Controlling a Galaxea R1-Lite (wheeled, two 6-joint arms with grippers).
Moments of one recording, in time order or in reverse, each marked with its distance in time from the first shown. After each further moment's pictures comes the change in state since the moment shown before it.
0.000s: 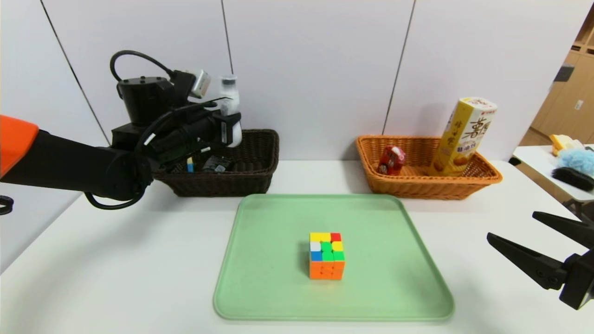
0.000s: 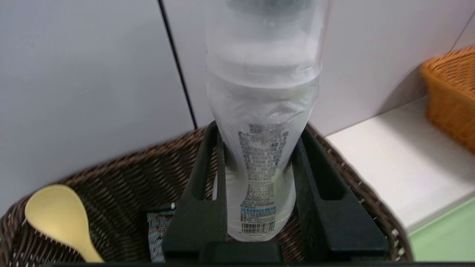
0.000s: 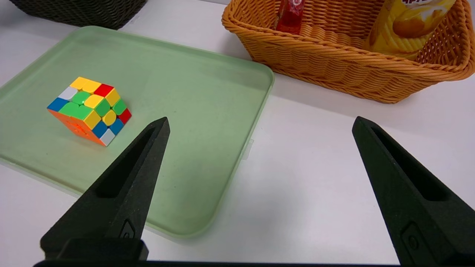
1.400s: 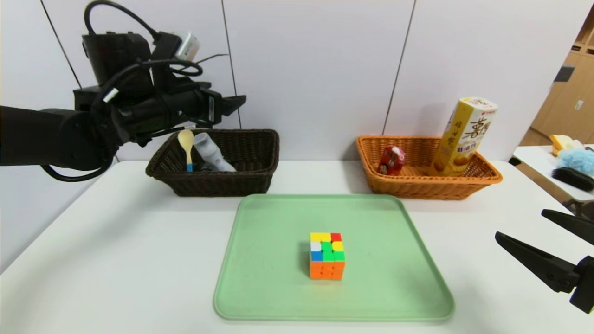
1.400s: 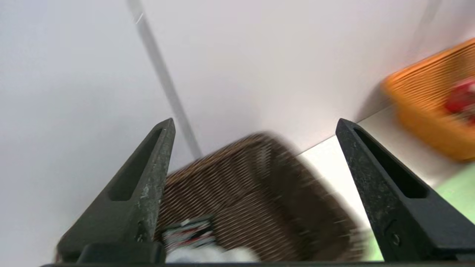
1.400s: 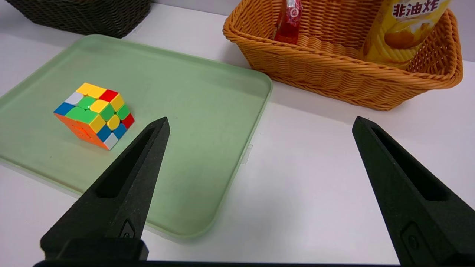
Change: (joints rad) left arm -0.045 -0.156 -0.139 0.256 -0.055 0.054; right arm -0.001 -0.045 0.009 0.002 -0.002 -0.001
